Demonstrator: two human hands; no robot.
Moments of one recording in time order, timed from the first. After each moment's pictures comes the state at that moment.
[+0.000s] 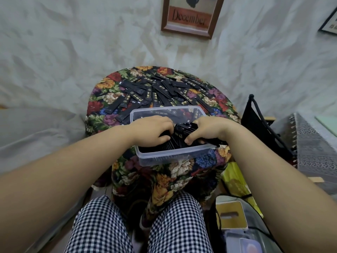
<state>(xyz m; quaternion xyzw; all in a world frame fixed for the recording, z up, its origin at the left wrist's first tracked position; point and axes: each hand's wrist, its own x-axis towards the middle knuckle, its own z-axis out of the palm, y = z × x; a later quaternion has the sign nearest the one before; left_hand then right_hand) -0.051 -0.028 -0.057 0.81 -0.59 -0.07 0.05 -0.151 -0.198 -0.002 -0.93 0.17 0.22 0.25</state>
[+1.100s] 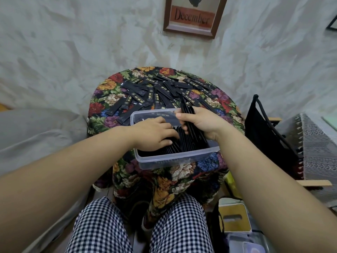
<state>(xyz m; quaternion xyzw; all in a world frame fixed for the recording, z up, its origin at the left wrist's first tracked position) -0.055 -0.030 -0.049 0.79 -0.61 -0.06 -0.05 -0.128 -0.195 -0.025 -0.77 0.15 0.04 0.62</state>
